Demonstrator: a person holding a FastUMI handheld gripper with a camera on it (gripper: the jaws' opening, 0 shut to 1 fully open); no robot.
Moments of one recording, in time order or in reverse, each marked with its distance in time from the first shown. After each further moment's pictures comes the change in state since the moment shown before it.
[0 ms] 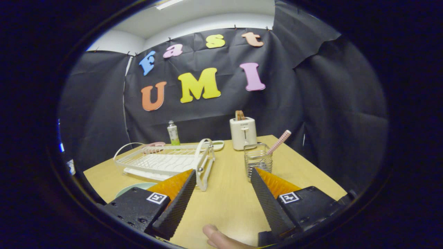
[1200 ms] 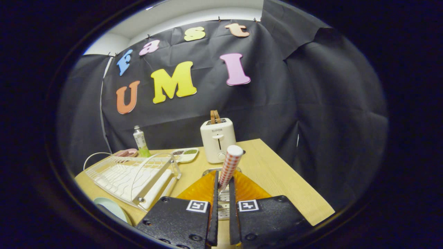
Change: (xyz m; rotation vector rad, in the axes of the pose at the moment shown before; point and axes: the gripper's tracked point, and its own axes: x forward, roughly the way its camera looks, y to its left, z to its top) arm 0.137 -0.060 0.044 -0.014 0.026 -0.078
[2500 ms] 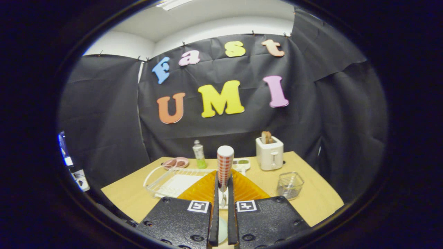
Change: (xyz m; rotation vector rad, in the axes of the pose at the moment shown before) arm -0.204 0.231 0.042 -0.023 -0.013 0.256
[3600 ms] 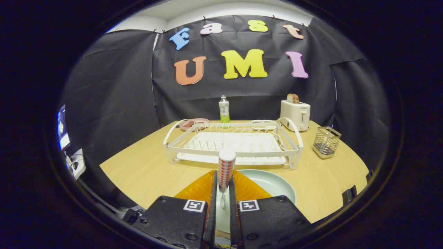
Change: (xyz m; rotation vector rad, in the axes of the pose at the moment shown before) arm 0.025 0.105 -0.150 -0.100 0.202 -0.057
